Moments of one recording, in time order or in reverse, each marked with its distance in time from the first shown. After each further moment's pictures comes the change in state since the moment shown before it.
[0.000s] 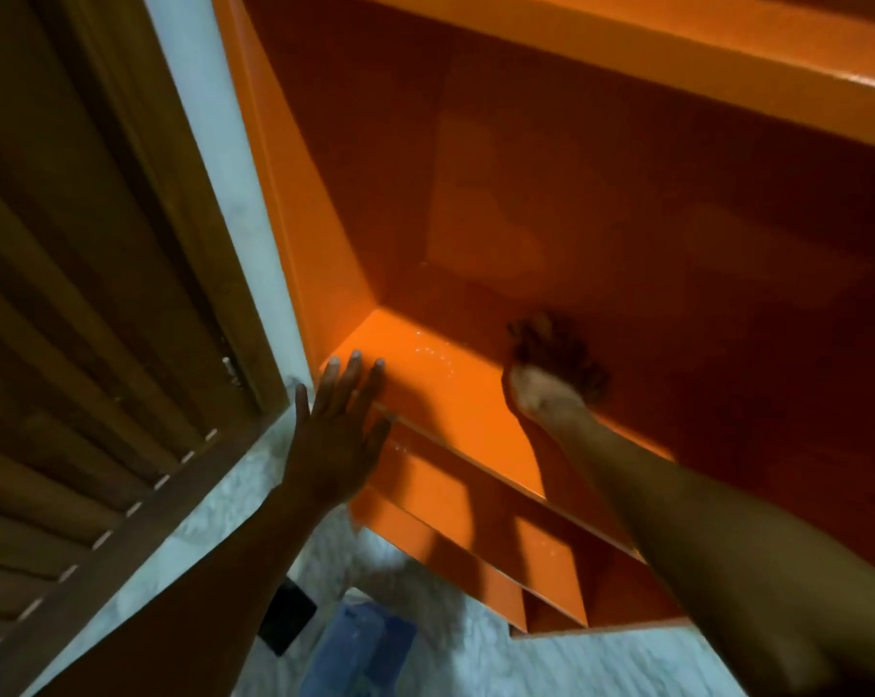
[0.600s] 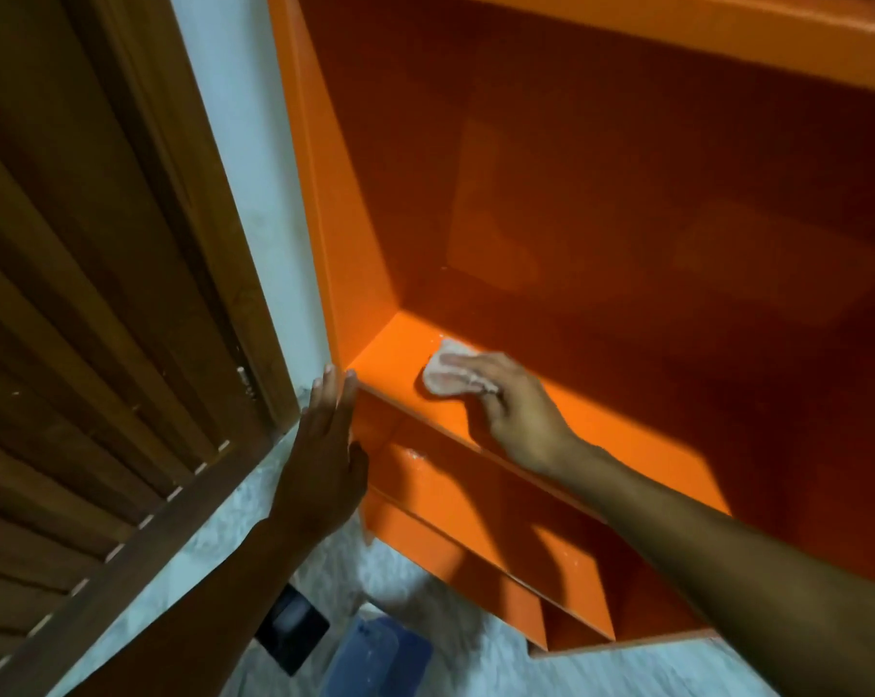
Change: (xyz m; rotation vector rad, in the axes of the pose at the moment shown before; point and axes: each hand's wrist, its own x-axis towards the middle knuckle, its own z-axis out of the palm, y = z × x) left_hand -0.034 -0.022 -0.013 -0.274 0.146 -0.013; right_hand -0.057 -0.056 -0.024 0.632 -0.021 -0.507
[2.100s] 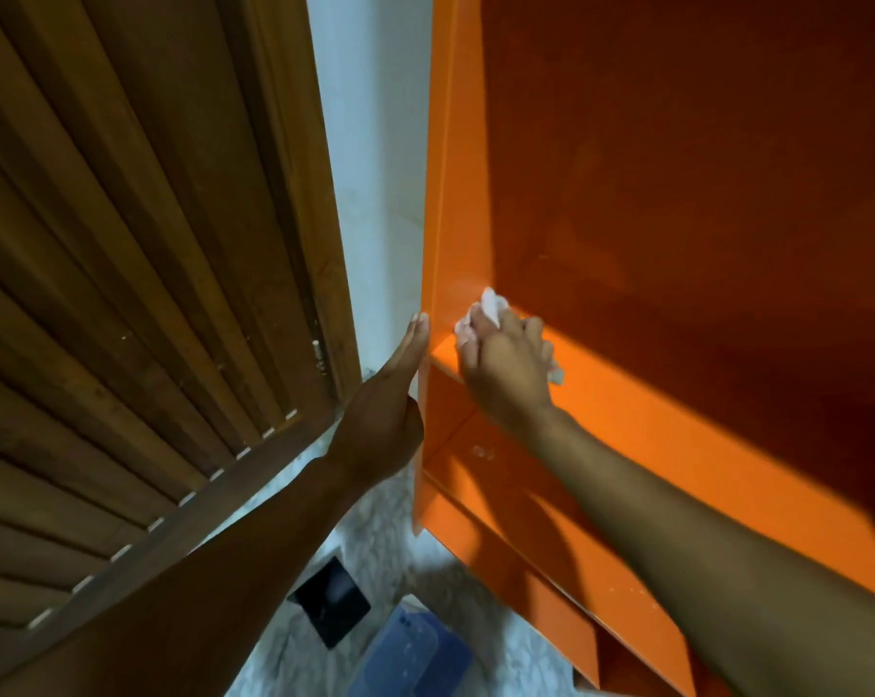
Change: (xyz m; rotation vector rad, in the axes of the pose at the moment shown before) left_hand 0.031 -0.013 -0.026 -0.192 0.063 0.045; right_hand 0.079 -0.027 0.101 -0.493 0.030 0.200
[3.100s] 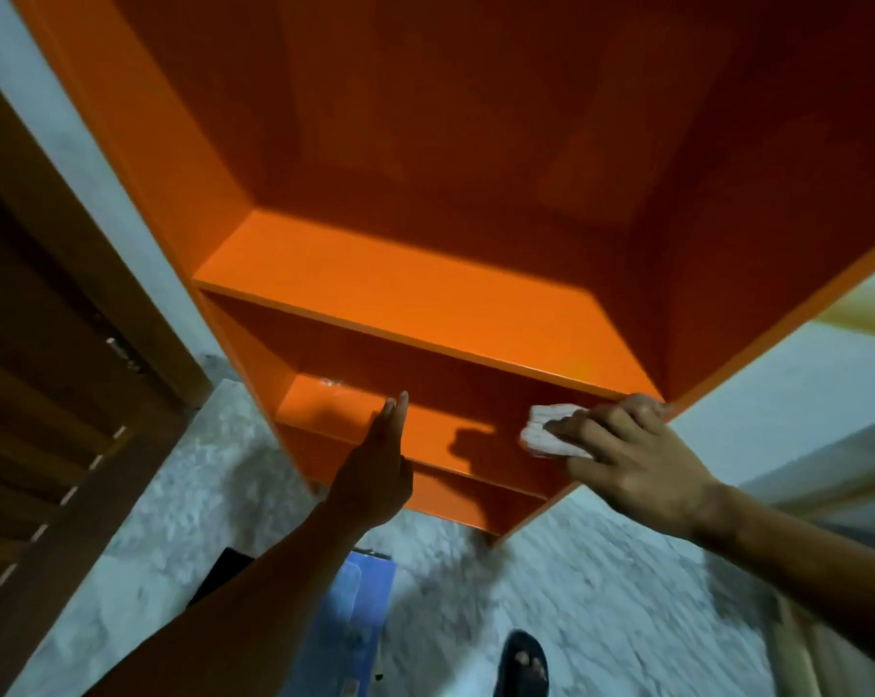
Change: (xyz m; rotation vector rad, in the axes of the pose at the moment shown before) left_hand -0.122 0.027 0.190 0.016 -0.592 -0.080; right_hand -0.305 0.233 -0.108 -0.592 0.054 -0.588
